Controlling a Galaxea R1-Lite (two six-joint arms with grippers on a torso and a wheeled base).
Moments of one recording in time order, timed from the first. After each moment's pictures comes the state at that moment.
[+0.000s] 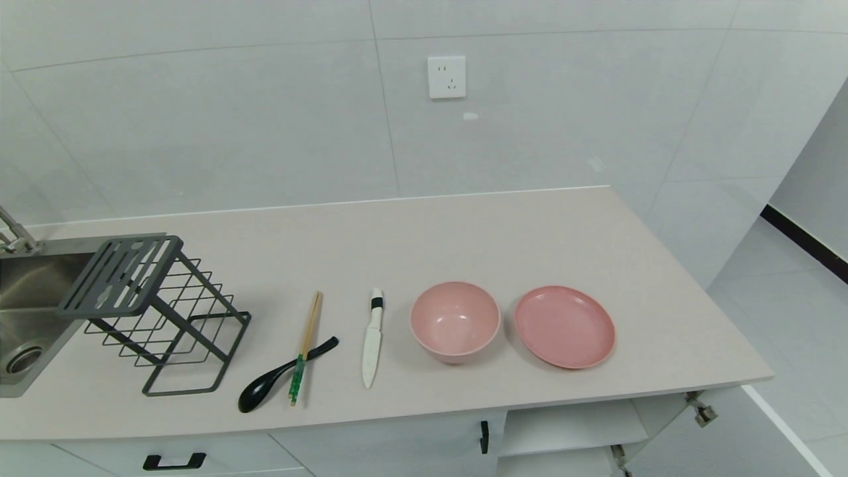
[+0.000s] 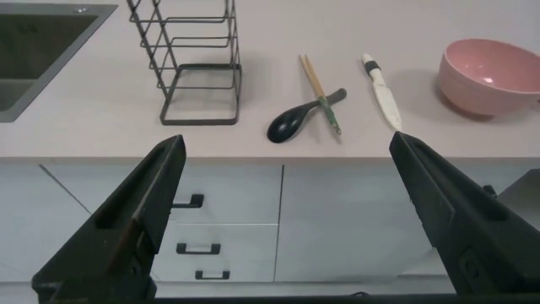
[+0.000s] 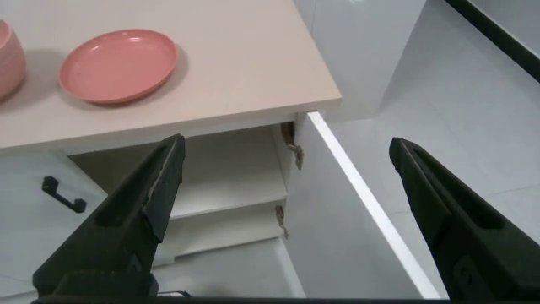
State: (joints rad) left arm 0.00 0.00 0.00 -0.01 0.06 -0.05; right arm -0.14 0.10 0.00 0.00 0.00 -0.01
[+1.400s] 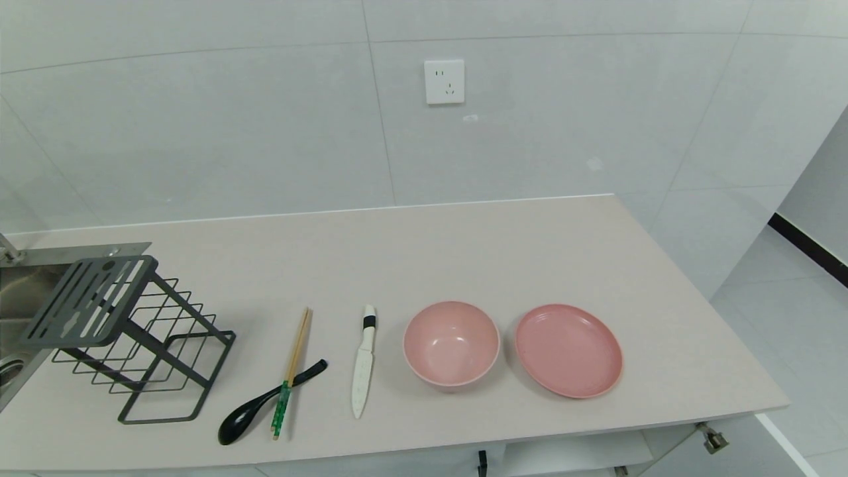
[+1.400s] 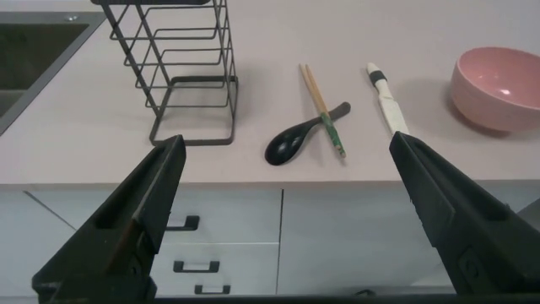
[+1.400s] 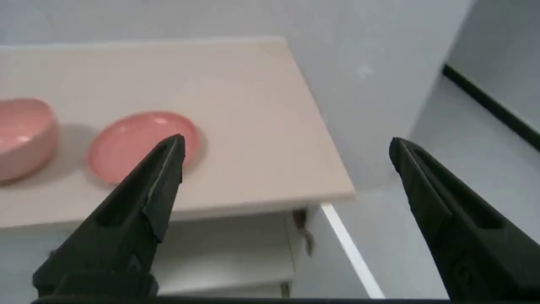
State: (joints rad) left arm 0.00 0.00 0.00 0.00 0.06 -0.03; right arm -0.15 0.10 0.00 -0.22 0.08 -0.02
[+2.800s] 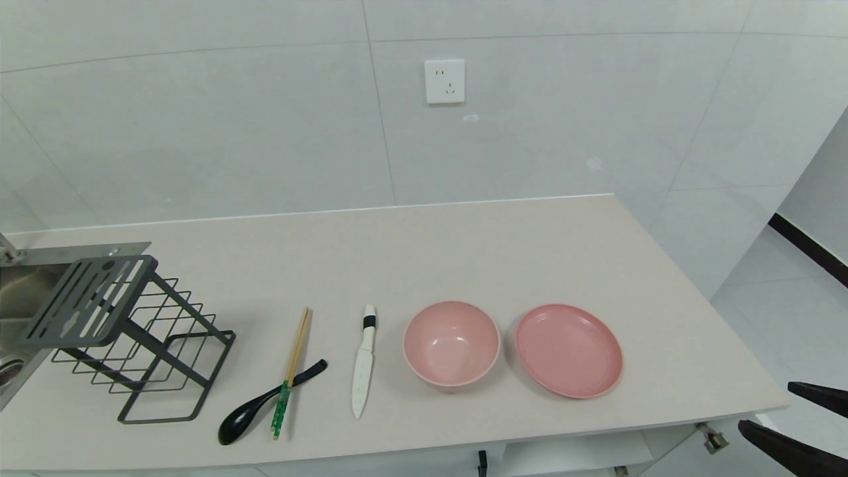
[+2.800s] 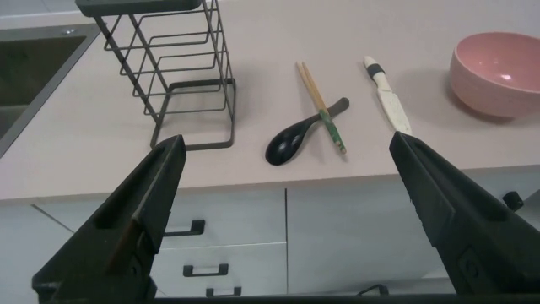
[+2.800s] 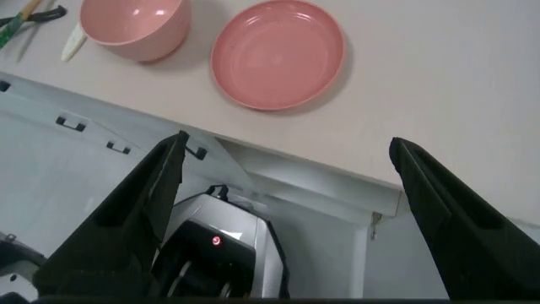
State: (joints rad) left arm 0.00 0.00 0.00 0.00 0.04 0.03; right arm 0.05 0.93 -0.22 -0.34 0.37 -0.09
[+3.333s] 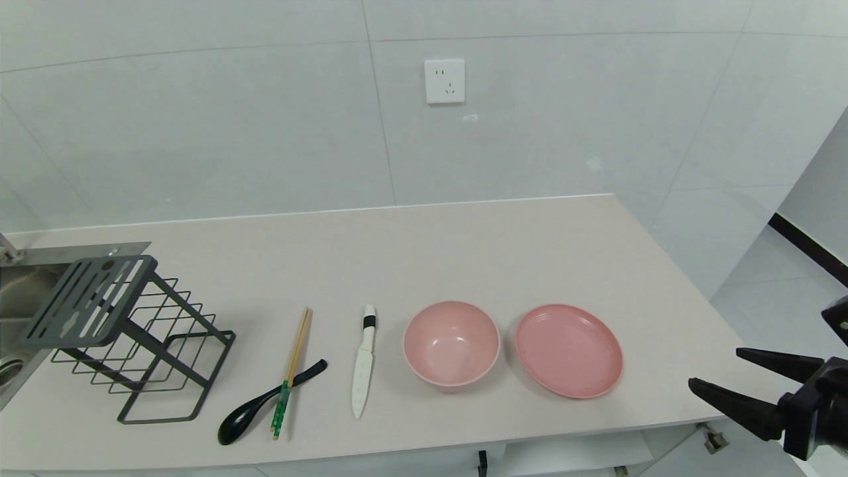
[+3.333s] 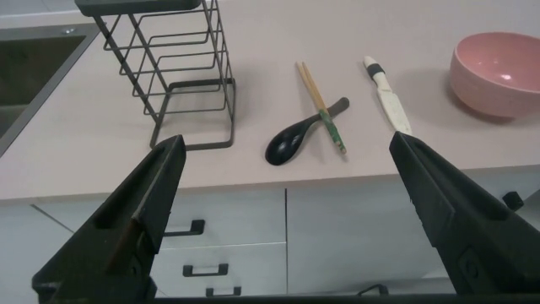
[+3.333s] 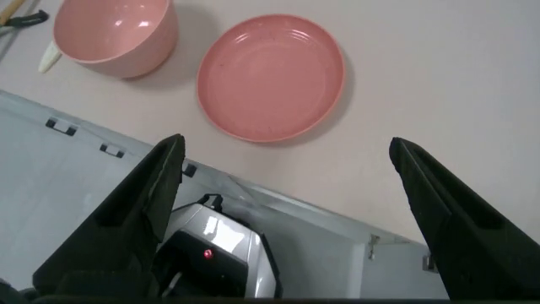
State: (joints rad) left arm 0.00 0.00 0.00 0.00 0.04 0.03; right arm 0.08 1.23 -0.22 -0.65 0.37 -0.10
